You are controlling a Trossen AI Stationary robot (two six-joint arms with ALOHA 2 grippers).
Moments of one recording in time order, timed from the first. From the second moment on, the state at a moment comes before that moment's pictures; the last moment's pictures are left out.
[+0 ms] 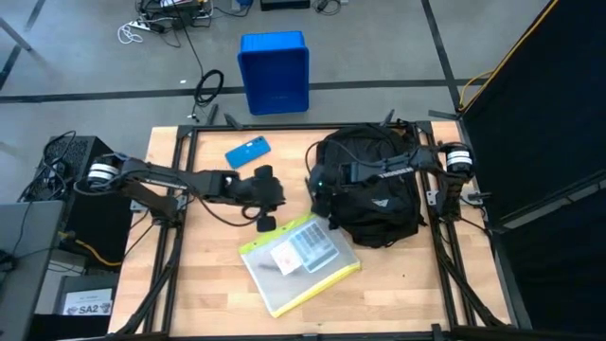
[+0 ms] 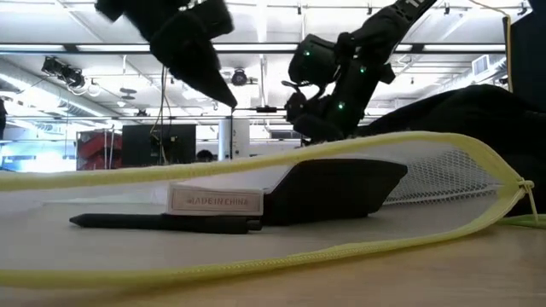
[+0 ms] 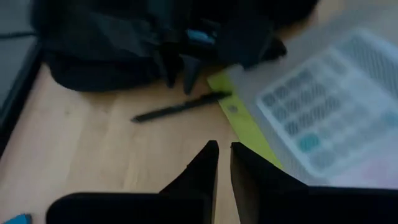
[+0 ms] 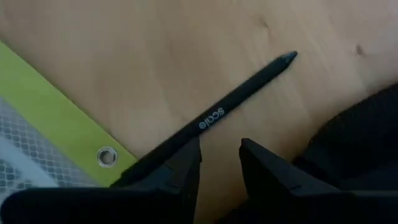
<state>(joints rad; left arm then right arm) -0.05 1.33 0.88 -0.26 -0.21 0.00 -0.14 1.85 1.12 -0.32 0.10 0.21</state>
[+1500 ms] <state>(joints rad) -0.09 1.36 0.57 0.51 -0.25 -0.03 -0.14 1.99 1.13 -0.20 0.03 0.18</state>
